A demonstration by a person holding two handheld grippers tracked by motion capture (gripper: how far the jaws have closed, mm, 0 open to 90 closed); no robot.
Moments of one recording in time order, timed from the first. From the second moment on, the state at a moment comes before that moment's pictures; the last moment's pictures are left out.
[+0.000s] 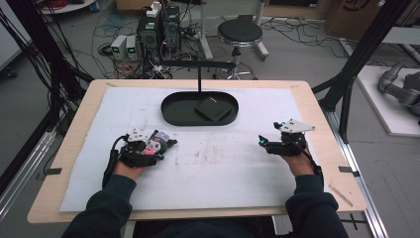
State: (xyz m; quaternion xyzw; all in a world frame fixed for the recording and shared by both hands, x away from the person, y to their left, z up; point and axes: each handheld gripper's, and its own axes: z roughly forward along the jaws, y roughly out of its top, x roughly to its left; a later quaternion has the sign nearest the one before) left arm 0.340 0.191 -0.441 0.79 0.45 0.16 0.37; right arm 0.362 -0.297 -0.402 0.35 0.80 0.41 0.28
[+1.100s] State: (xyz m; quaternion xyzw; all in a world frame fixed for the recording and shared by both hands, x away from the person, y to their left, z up) left arm 0.414 0.215 -0.314 0.71 0.42 0.18 0.53; right arm 0.364 -0.296 -0.398 0.35 0.79 0.43 0.28
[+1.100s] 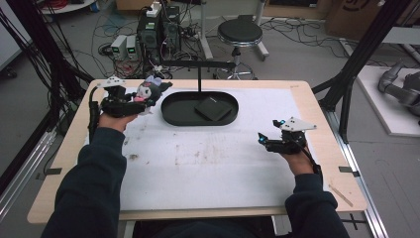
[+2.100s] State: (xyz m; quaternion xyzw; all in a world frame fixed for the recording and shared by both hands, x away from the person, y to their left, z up) left arm 0.491 0.186 -0.297 0.68 0.45 0.19 0.54; right arm 0.364 -0.296 -0.398 0.34 0.79 0.43 0.28
